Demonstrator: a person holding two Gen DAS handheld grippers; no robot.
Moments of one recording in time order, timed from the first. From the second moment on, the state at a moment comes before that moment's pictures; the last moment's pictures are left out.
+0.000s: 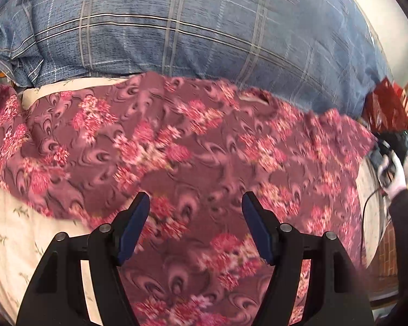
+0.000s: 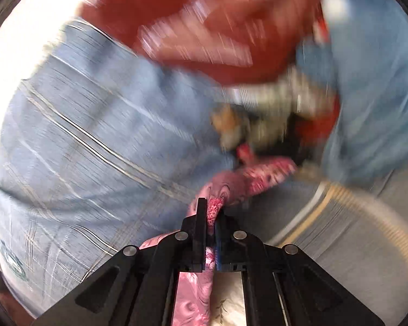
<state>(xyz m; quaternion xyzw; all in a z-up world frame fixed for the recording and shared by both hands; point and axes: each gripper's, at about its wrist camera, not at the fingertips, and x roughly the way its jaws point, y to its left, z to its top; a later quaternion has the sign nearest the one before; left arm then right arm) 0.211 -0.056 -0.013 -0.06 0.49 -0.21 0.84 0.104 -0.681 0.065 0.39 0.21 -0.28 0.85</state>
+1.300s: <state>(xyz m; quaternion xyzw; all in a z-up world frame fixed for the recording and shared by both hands) 0.240 -0.029 -0.029 -0.20 0.53 -0.28 0.77 0.118 -0.234 0.014 0.26 0.45 0.12 0.84</state>
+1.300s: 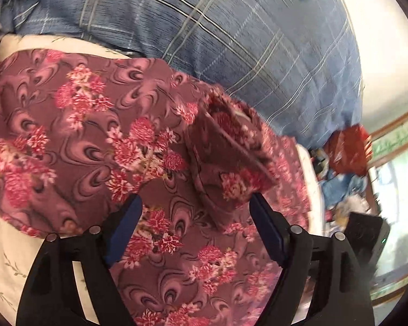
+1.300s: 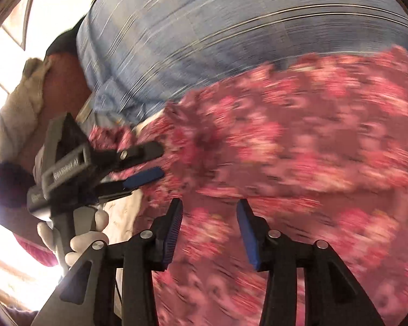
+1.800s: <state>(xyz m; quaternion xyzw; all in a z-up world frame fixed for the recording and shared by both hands) 0.248 -0.039 -0.041 -0.21 0.52 -0.24 0.79 0.079 -0.419 -0.017 0.47 0.33 -0.09 0.81</state>
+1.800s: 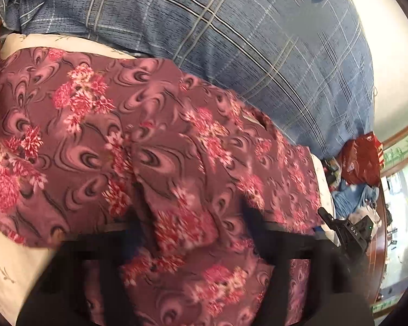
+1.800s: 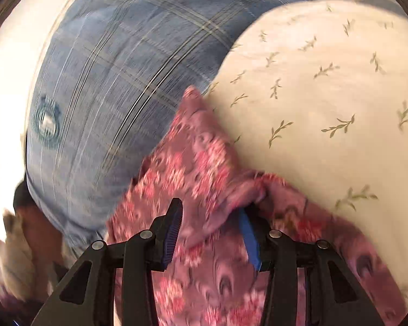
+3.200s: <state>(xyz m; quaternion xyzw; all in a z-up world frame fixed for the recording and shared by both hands) 0.255 0.133 0.020 -0.23 0.44 0.00 0.87 0.187 -0.135 -0.017 0.20 0.48 0.15 0.84</state>
